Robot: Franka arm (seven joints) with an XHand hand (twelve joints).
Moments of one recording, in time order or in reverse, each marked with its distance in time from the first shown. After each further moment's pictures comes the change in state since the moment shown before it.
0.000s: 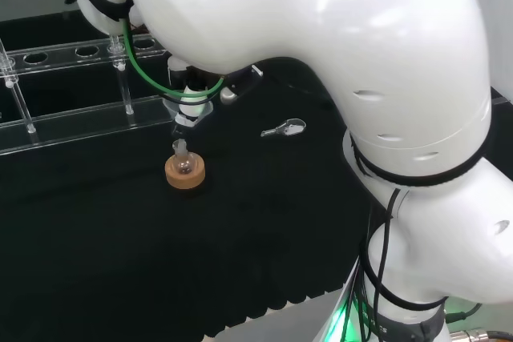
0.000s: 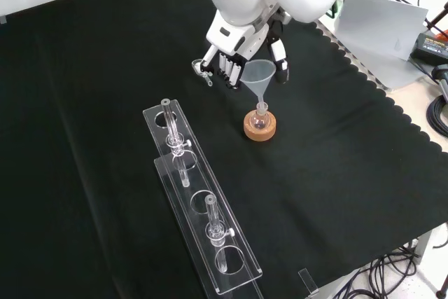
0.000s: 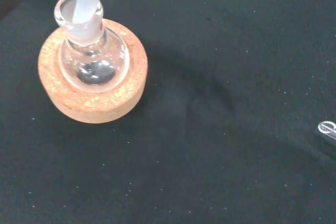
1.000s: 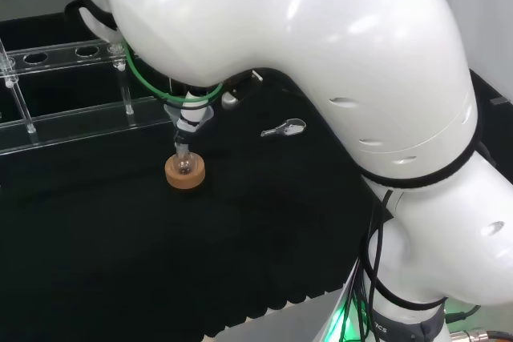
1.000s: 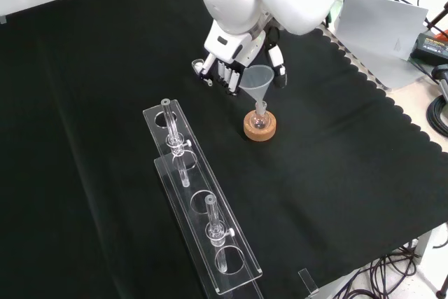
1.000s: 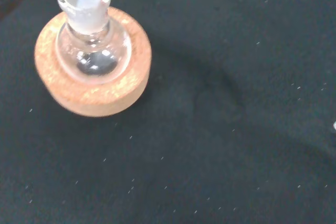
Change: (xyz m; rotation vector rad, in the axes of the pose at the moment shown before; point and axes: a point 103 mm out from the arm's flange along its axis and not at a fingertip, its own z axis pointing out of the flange) arm 0.003 0.010 0.013 0.014 -0.002 -0.035
